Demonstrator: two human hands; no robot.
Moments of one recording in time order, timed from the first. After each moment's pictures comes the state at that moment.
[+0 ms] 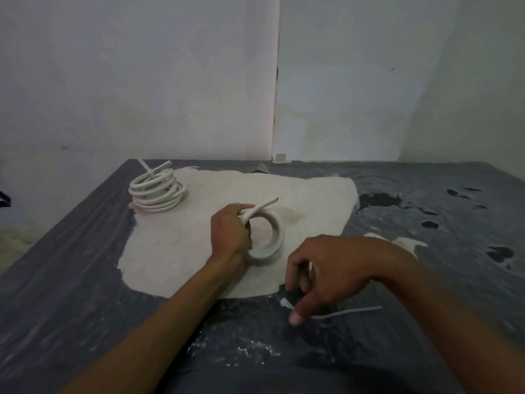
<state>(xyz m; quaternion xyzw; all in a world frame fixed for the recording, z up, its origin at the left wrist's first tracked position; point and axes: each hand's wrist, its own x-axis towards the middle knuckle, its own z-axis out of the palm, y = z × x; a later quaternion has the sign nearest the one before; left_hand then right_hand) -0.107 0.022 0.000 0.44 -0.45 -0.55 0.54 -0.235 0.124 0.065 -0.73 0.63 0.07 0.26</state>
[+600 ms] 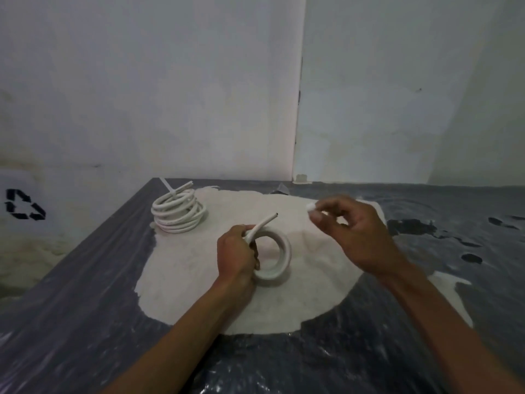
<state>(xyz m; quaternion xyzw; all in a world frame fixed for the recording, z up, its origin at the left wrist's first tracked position) -0.098 0.008 -0.005 0.45 -0.38 -0.59 0.55 -0.263 0.077 0.045 -0.63 0.54 -0.53 0.17</state>
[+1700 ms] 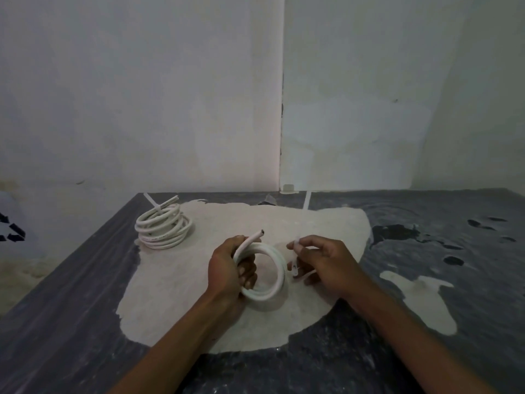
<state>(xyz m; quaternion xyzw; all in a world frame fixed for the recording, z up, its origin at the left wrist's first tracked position) -0.093 0.016 0.004 0.36 -0.39 -0.68 0.51 -0.256 0.070 0.009 -0.50 0.61 -0.50 0.36</state>
